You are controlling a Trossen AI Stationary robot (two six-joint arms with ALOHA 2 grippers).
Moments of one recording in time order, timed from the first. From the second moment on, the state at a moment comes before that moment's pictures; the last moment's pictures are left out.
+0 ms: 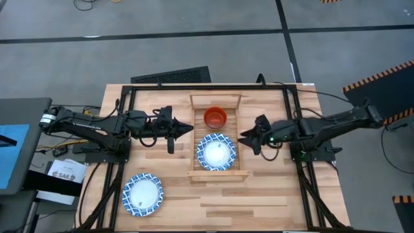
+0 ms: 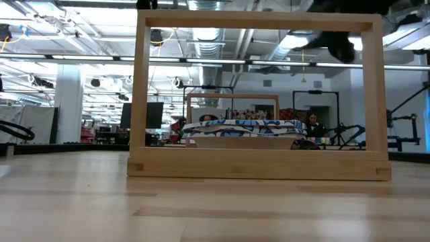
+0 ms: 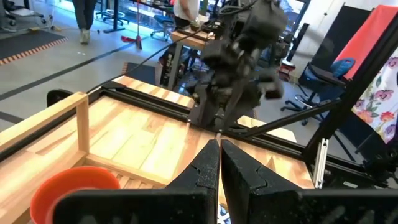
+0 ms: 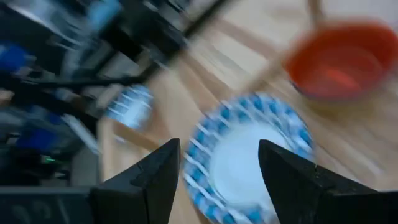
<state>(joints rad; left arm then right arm) -0.10 1.05 0.82 0.19 -0.25 -0.30 0.17 0.94 0.68 -0.21 0.27 0.85</state>
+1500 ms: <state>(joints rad) -0.10 1.05 0.82 0.19 -0.25 -0.09 0.18 0.94 0.68 0.12 0.26 0.23</state>
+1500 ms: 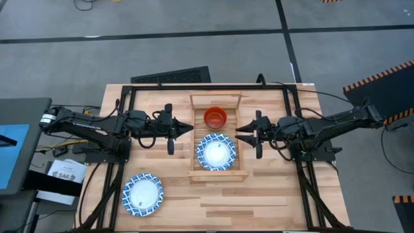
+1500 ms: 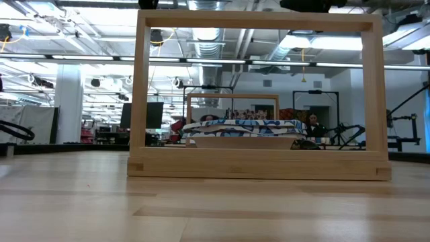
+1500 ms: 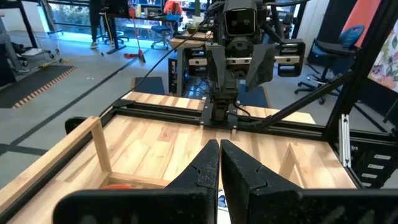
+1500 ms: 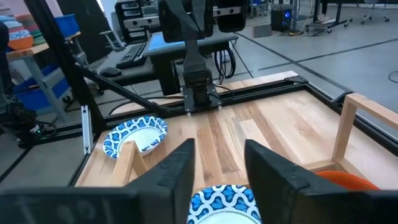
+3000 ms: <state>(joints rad) -0.22 1.00 0.81 -0.49 -0.09 -0.38 0.18 0.94 0.68 0.10 0.26 0.23</state>
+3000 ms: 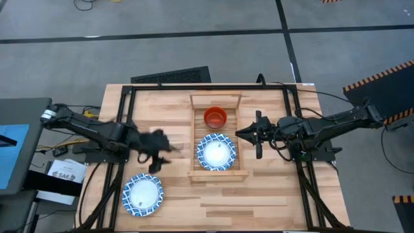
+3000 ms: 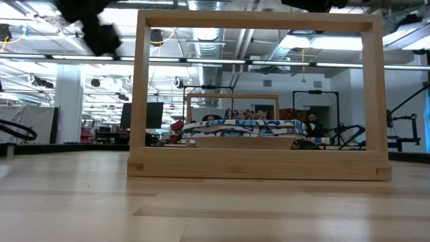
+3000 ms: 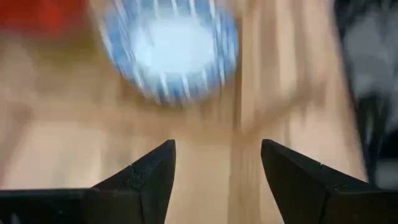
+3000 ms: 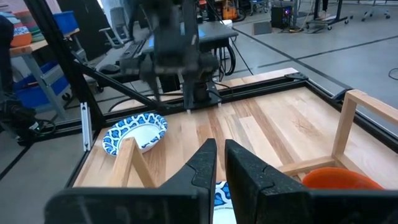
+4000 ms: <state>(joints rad) -0.56 1.19 0.58 -0.57 0.02 -0.55 0.18 0.94 0.68 0.04 0.26 0.29</state>
